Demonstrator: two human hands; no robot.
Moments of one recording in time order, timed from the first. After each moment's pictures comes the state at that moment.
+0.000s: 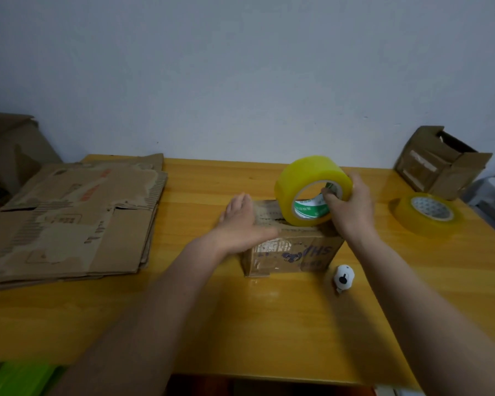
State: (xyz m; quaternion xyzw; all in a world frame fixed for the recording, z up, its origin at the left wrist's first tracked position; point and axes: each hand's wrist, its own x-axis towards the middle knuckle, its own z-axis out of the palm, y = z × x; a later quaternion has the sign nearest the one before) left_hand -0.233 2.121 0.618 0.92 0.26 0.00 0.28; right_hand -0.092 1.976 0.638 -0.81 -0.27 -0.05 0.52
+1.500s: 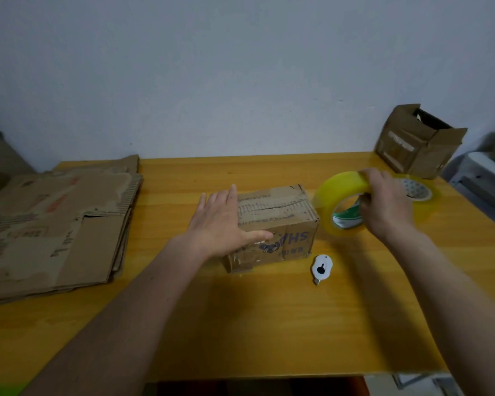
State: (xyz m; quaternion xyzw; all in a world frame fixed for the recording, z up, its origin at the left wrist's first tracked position) left_hand -0.215 2.105 0.618 0.97 0.25 -0.04 0.05; right_hand -0.018 1.898 0.616 -0.92 -0.27 -0.15 0.23
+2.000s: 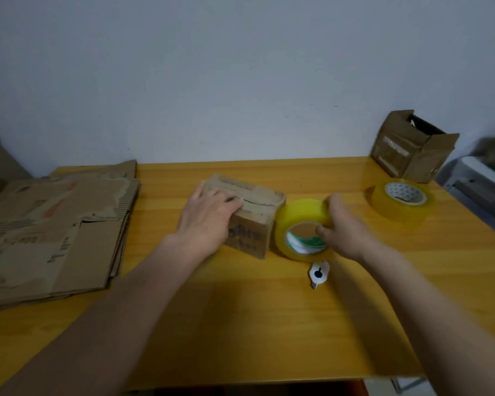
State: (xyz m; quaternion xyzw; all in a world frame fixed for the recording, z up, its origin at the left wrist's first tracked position) left_hand -0.218 2.118 0.632 0.98 0.17 0.04 -0.06; right_hand -0.066 1.919 0.616 -0.91 -0.34 0.08 0.23
